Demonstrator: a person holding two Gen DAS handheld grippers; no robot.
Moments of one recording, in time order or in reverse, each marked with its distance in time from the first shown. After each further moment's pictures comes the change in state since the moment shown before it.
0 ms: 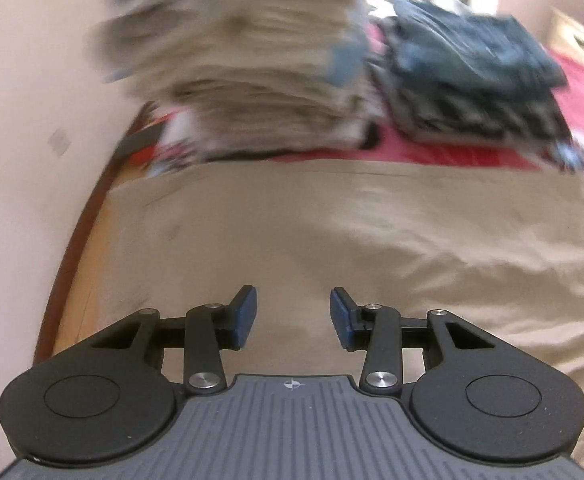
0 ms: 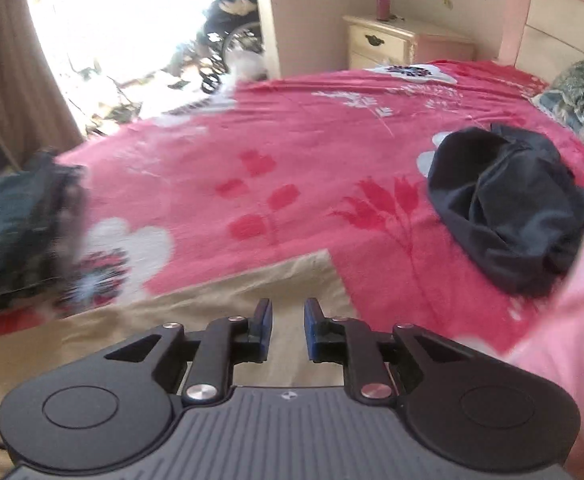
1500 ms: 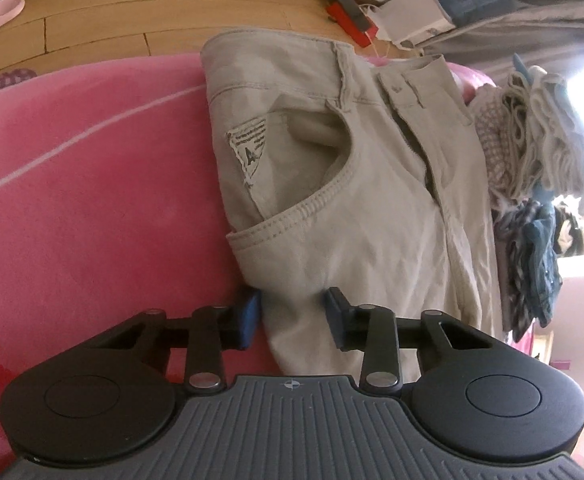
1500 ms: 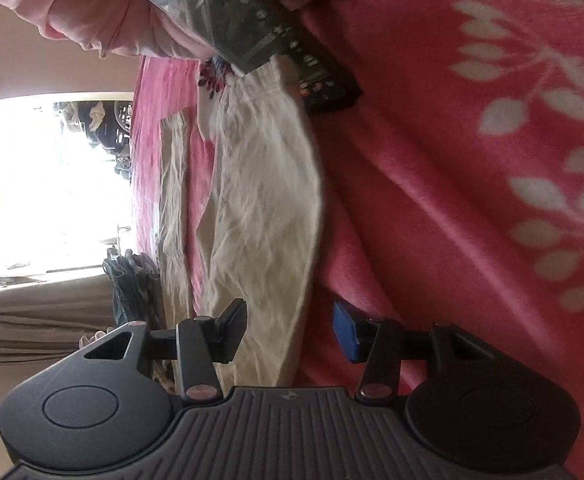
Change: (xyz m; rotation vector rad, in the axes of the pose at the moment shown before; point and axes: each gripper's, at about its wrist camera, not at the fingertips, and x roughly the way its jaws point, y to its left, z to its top) left arm -0.036 0.141 -0.238 -1.109 0.125 -0.290; right arm -0.112 -0.124 -0.329 1.152 0.183 0.406
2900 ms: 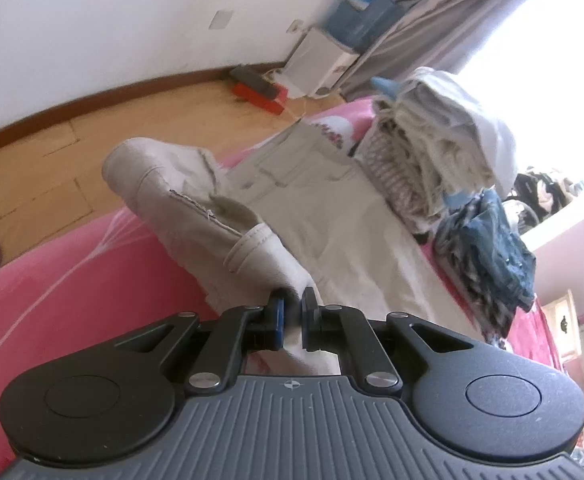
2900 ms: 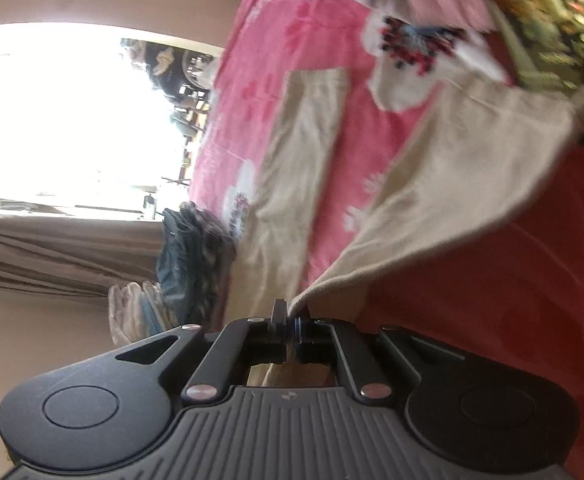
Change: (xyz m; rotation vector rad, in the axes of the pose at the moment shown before) left arm -0.044 -0.132 0.010 0.362 -0.245 -0.010; right arm 0.041 0.155 0.001 -0.230 0.024 0.076
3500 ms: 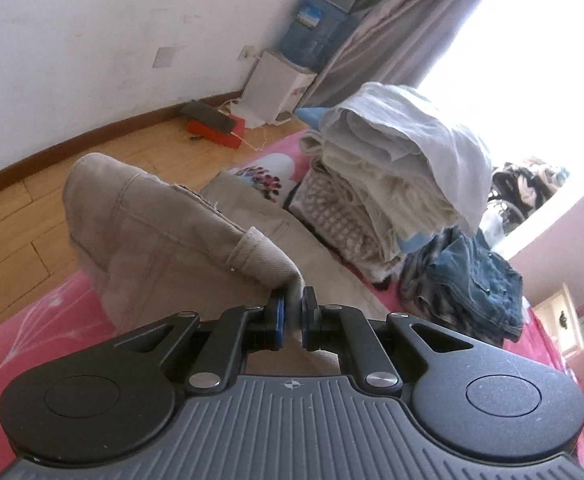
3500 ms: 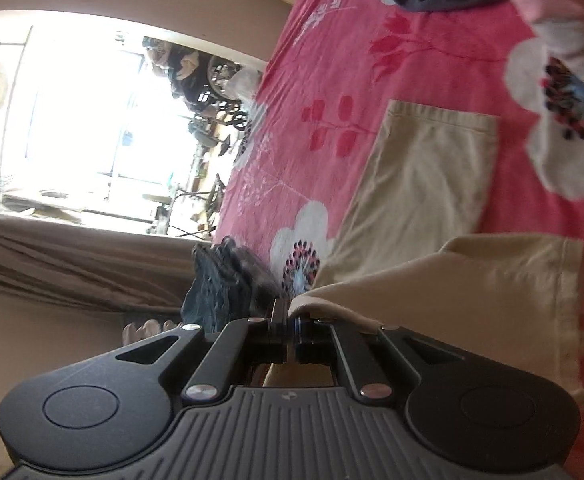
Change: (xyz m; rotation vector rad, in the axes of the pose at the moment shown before) left arm 0.067 -0.080 0.055 0.108 -0.050 -0.029; right arm 0.117 0.108 0.074 -0.049 -0.035 -0.012
